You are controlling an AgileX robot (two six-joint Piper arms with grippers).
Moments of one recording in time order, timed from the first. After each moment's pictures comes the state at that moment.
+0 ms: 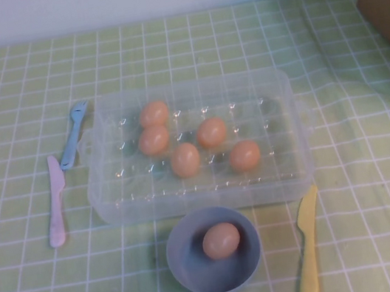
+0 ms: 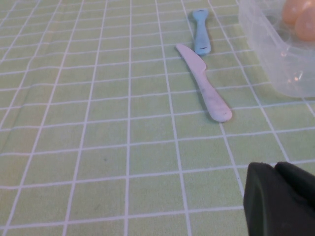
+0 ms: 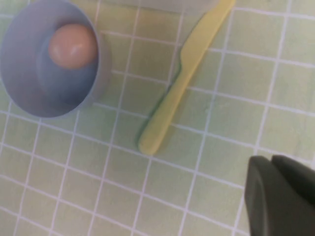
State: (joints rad) right arm 0.19 1.07 -0.84 0.42 1.01 -0.10; left arm -0.08 -0.01 0.02 -0.03 0.37 0.07
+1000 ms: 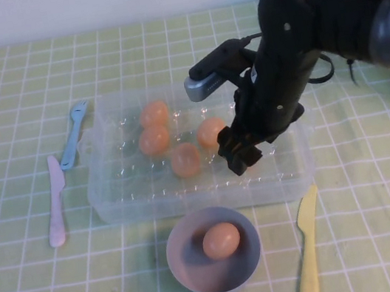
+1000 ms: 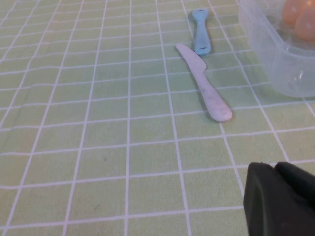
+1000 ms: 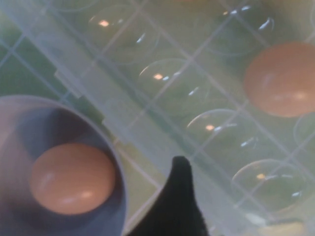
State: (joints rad) right arm 0.60 1.94 -1.69 0.10 1.11 -0.15; left arm -0.08 -0.01 0.02 -0.03 0.37 0.07
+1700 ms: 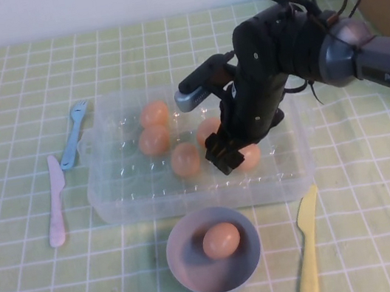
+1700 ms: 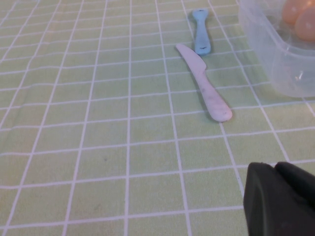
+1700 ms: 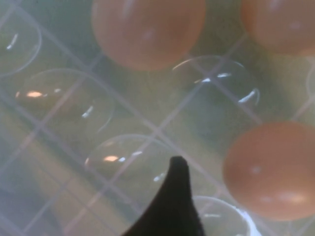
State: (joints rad) right arm 0.60 2.13 -1.81 0.05 1.02 -0.13; left arm -0.08 -0.01 0.02 -0.03 0.37 0.07
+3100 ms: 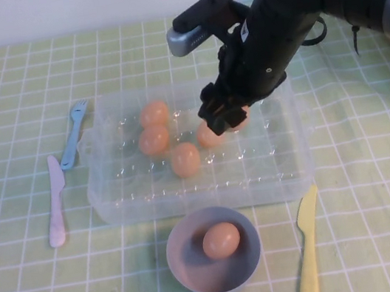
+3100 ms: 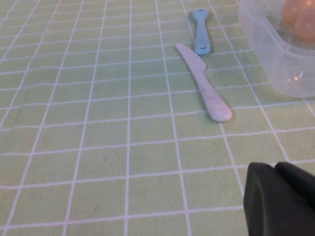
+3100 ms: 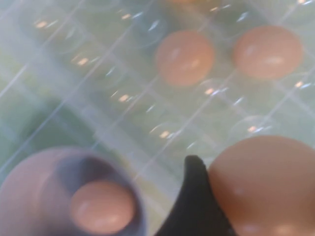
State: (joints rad) right arm 0.60 1.92 -1.82 0.11 1.09 -0.13; left arm -0.08 -0.01 0.02 -0.03 0.37 0.07
